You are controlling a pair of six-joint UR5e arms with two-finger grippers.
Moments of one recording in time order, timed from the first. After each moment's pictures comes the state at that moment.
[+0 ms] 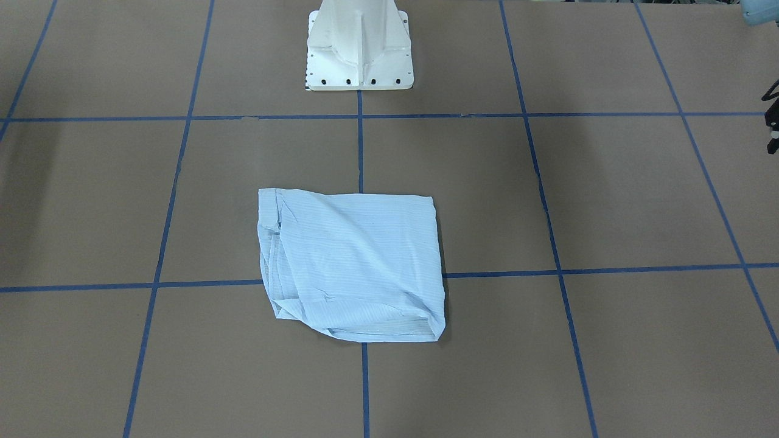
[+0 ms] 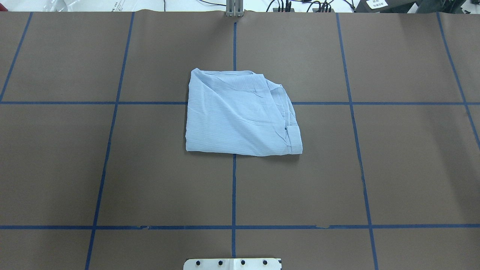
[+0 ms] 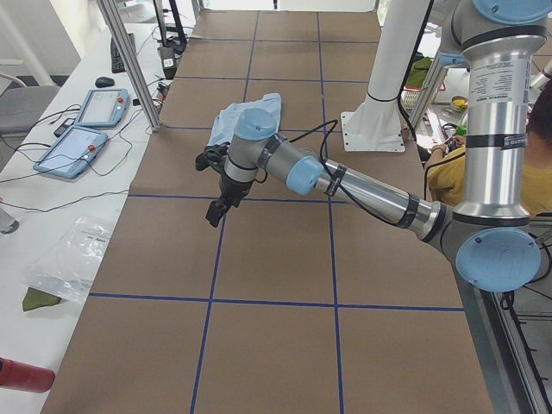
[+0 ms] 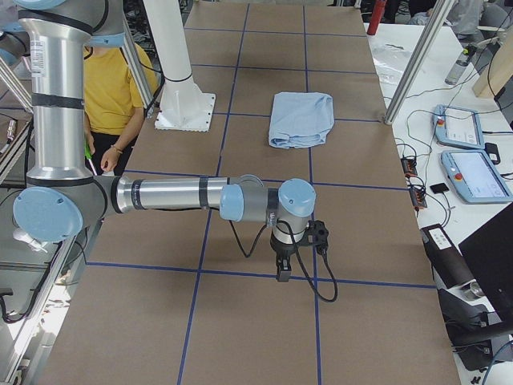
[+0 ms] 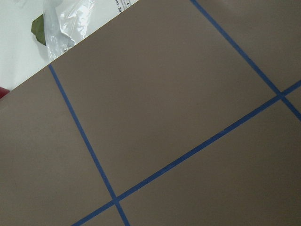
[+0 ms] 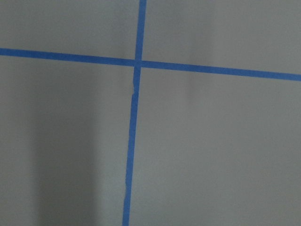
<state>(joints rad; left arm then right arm) -1.41 -1.51 -1.98 -1.75 -2.14 0.02 1.54 -1.63 1.67 -1.67 2.25 -0.06</state>
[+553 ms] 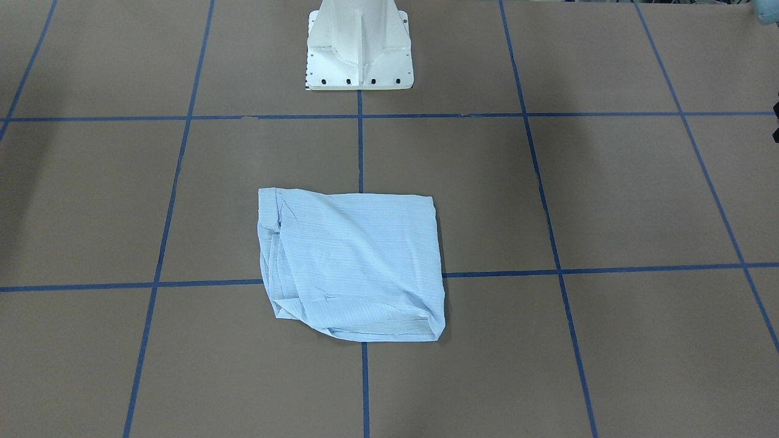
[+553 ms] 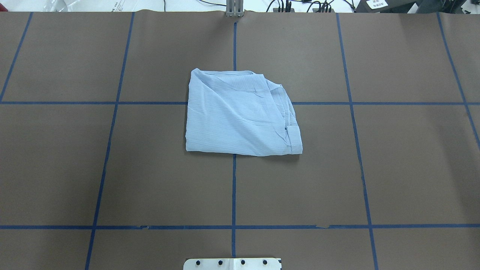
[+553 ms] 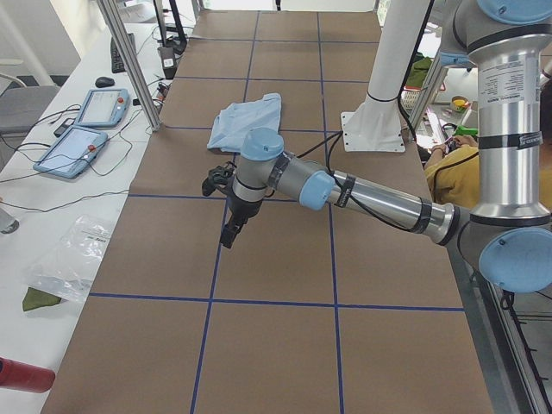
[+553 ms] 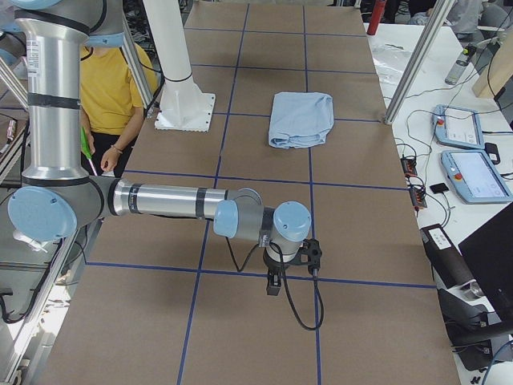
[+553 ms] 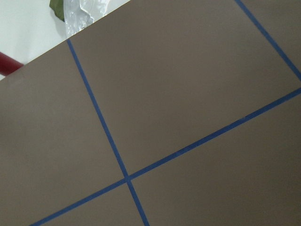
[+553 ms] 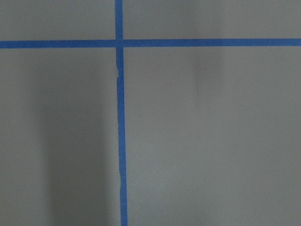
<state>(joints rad) -1.46 -1.43 -1.95 -1.75 -2.26 -0.07 1.58 -1.64 1.60 -1.67 2.34 -0.07</state>
